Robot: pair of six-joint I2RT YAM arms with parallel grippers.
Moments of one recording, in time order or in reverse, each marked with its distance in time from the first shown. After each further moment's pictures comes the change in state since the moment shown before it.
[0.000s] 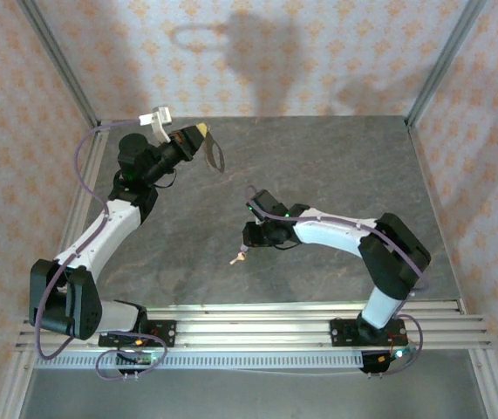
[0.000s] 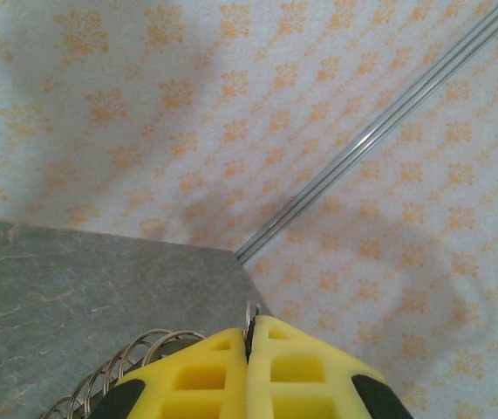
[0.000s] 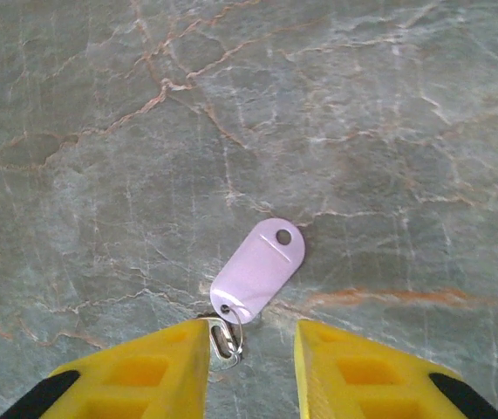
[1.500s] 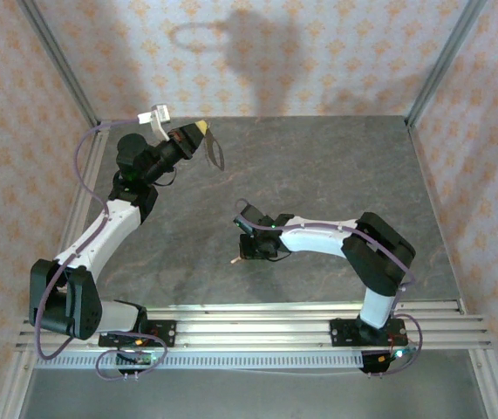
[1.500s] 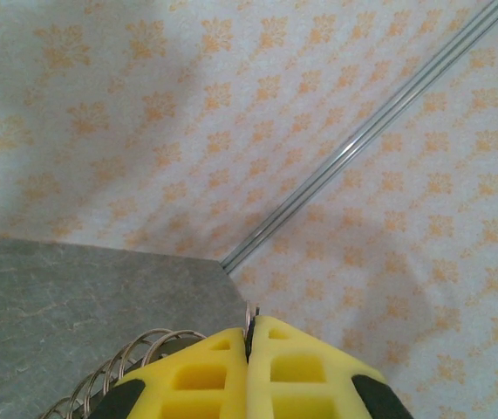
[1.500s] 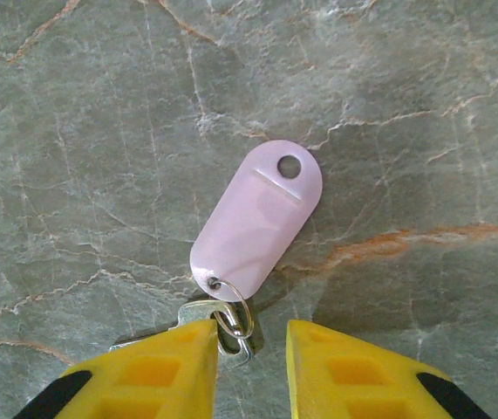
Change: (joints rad) left arm 0.000 0.000 0.000 0.050 0.008 -0.032; right arm 0.096 0.089 0.010 -0.021 0.071 0.129
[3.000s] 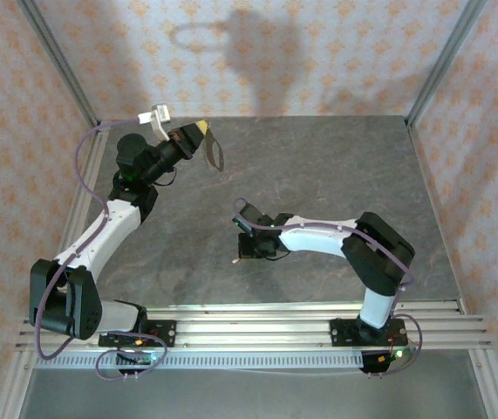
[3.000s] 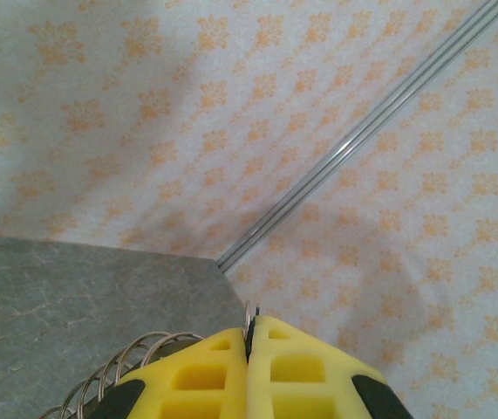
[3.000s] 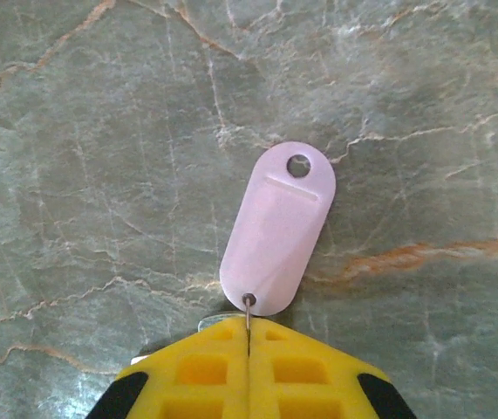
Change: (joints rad) left arm 0.000 0.000 0.003 -0.002 0.012 -0.006; right arm 0.002 -0.011 0.010 0.000 0.010 -0.012
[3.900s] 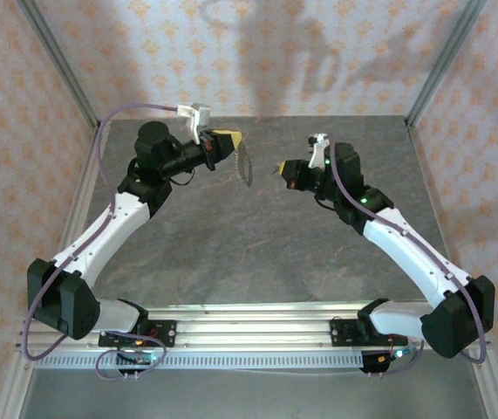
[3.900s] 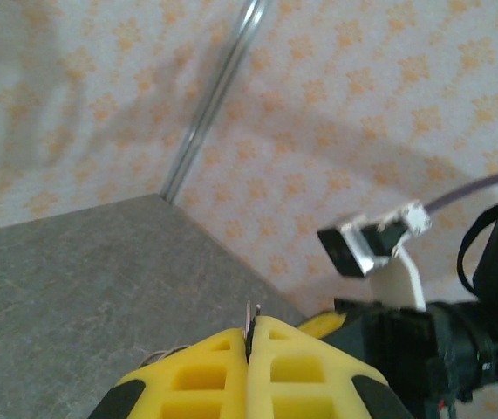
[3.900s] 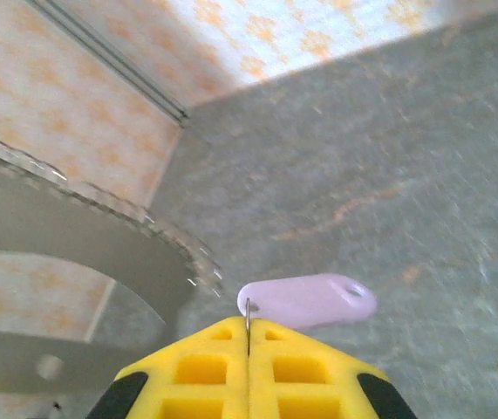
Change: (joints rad) left arm -0.170 0.022 0.187 -0.268 0.164 0.334; right arm -0.445 -0.552 0.014 0.211 -0.235 -0.203
